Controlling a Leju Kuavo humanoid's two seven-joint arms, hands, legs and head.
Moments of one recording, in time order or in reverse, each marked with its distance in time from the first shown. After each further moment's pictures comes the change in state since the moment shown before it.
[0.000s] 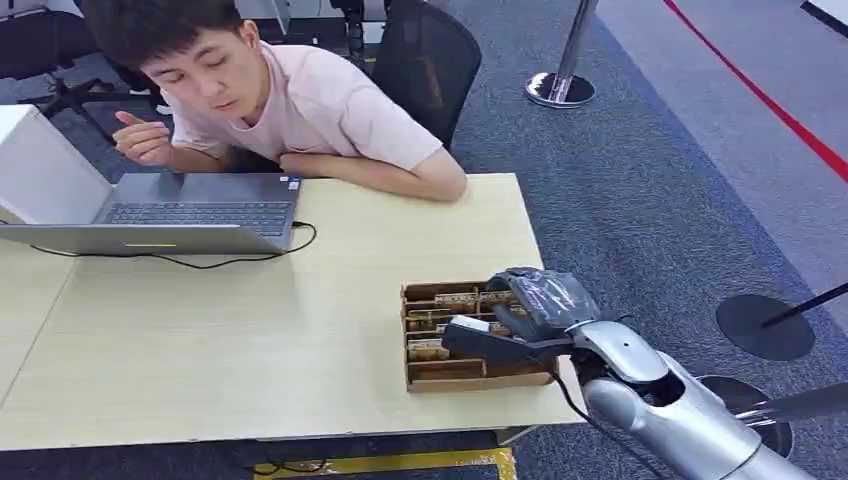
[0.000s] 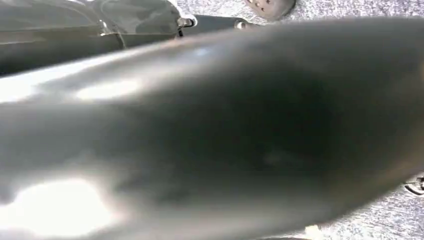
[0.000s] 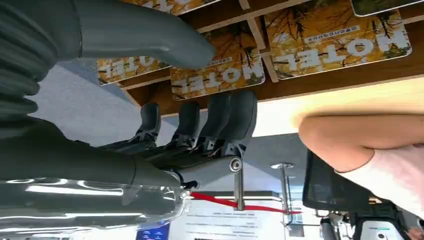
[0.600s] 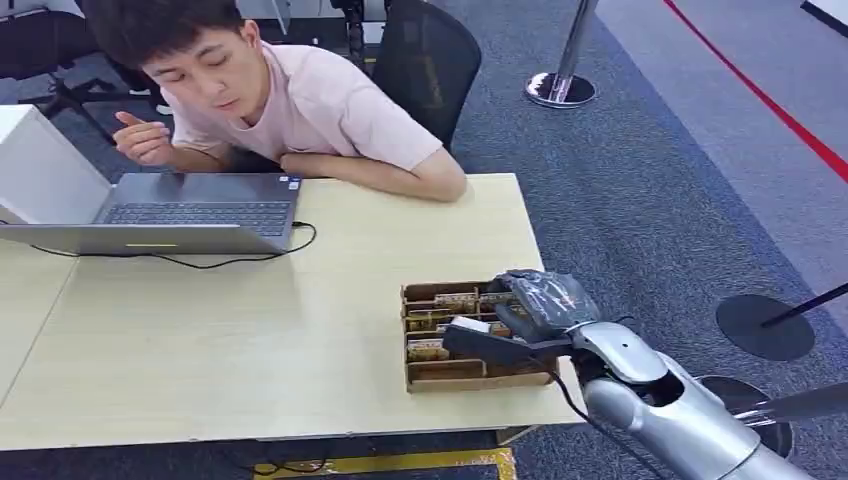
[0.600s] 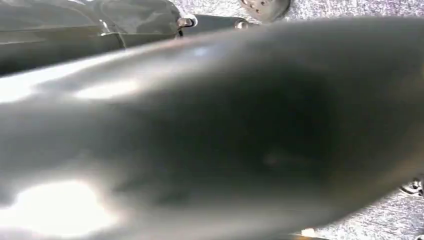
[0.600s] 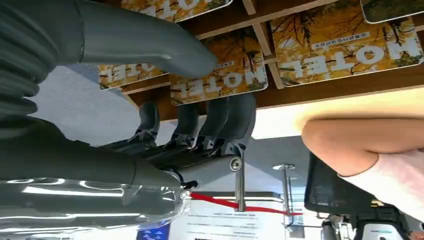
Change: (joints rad) left arm 0.000 0.000 0.000 0.000 0.000 -0.001 -0.021; right arm 0.000 0.000 0.001 0.017 0.010 0.000 -0.003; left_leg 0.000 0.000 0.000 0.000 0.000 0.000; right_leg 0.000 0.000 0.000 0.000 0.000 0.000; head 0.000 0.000
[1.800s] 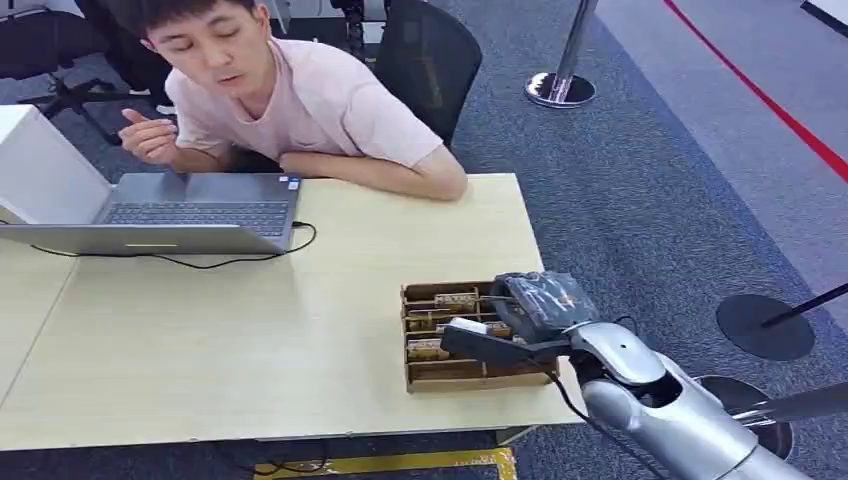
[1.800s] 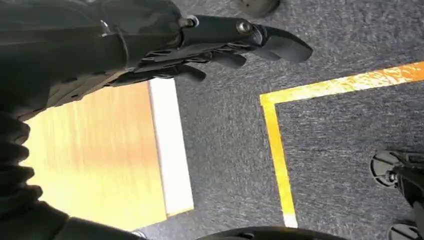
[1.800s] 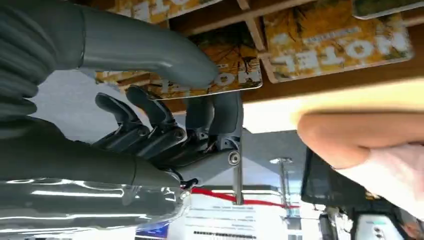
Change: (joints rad) left arm 0.000 0.002 0.021 0.000 0.024 -0.016 -0.049; right arm 0.001 0.009 -0.001 -0.004 0.024 -0.037 -0.023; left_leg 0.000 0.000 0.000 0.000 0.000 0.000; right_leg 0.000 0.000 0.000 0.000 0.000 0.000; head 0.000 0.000
